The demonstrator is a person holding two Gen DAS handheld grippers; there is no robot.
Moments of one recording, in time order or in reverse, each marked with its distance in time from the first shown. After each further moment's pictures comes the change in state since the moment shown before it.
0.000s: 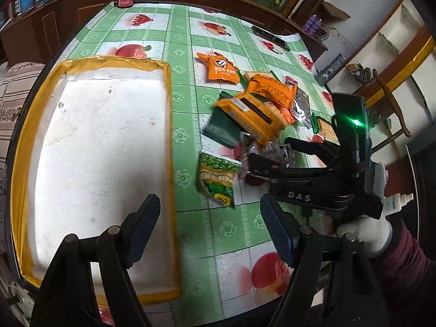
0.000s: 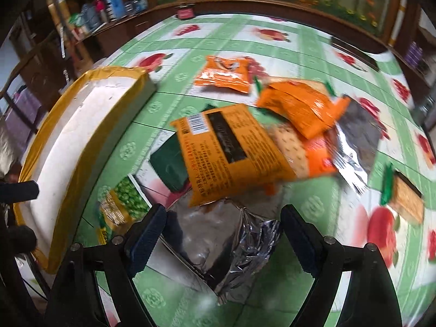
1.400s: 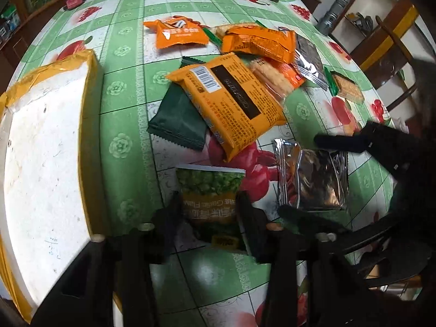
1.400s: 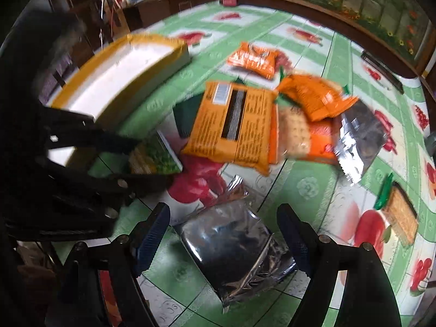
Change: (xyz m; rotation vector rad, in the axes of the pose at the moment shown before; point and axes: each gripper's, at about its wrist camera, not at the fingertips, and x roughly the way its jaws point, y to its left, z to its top) left arm 0.088 -0.043 0.017 0.178 0.134 0.087; right arm -0.010 -0.009 -0.027 -0.200 0.076 0.066
